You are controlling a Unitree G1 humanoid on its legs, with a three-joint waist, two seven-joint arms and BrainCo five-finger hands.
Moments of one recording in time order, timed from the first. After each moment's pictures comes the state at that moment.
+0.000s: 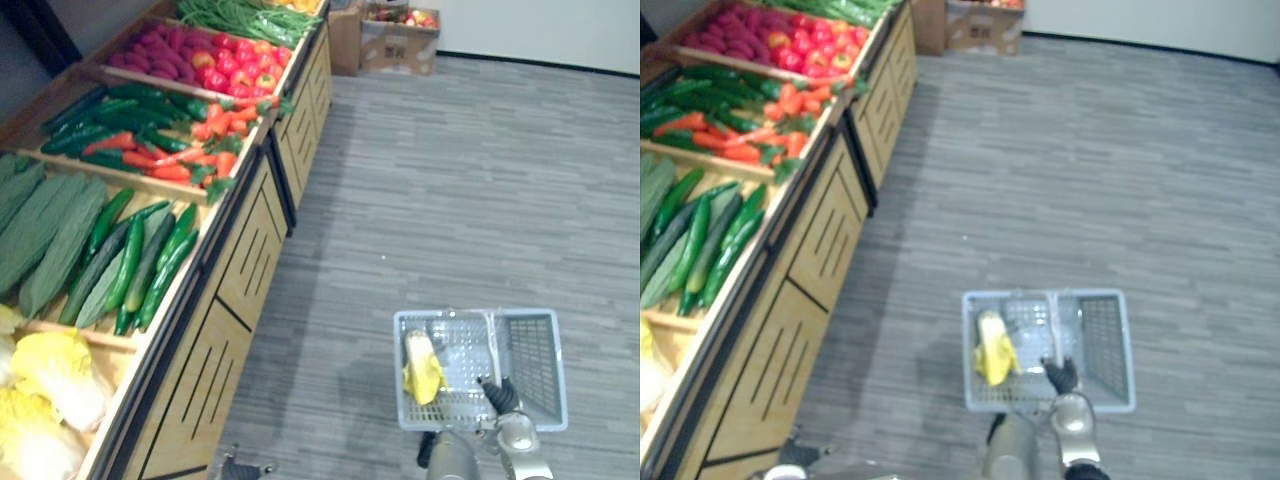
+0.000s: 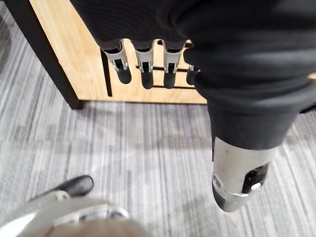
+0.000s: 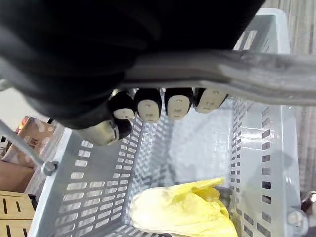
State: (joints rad) left arm 0.15 0.05 0.22 0.98 0.36 -0.07 0.27; right arm -0.02 -0.12 -0.25 0.78 -0.31 -0.14 -0.16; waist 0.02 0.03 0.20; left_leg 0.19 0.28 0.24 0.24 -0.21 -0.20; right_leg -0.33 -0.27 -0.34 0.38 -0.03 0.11
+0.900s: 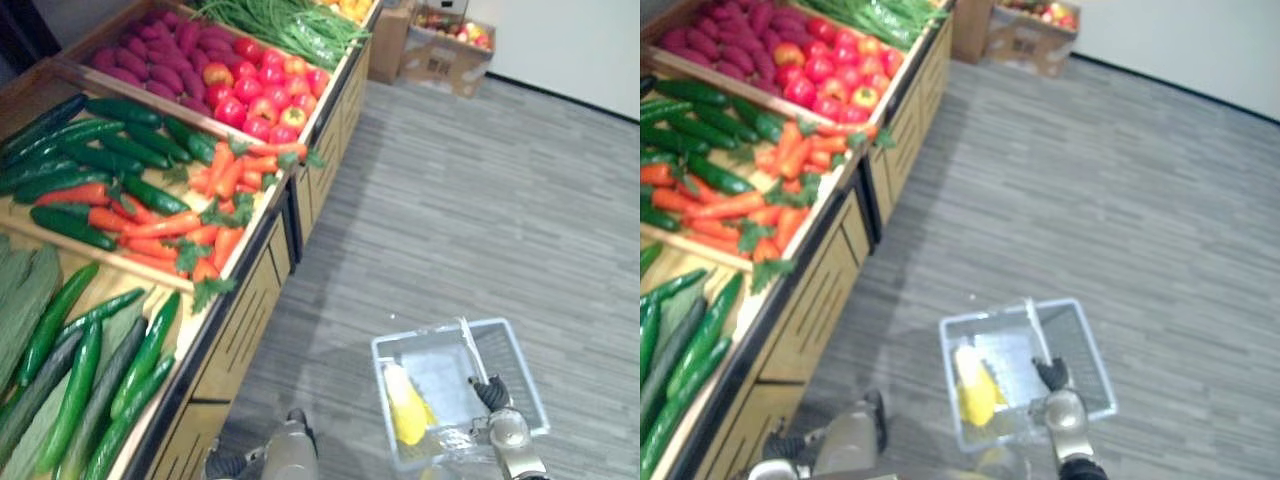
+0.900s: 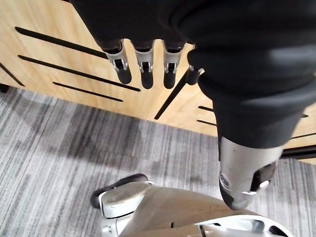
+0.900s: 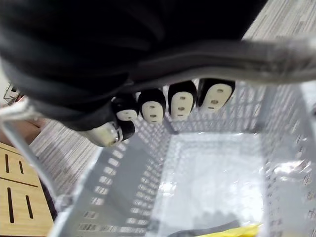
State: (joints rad) left arm 0.19 0.11 0.27 0.90 0.27 -0.07 0.27; right arm -0.02 -0.10 -0.14 0.81 -0.31 -0.12 -0.18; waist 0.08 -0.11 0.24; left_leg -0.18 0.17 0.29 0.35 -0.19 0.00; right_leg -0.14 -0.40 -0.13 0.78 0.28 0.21
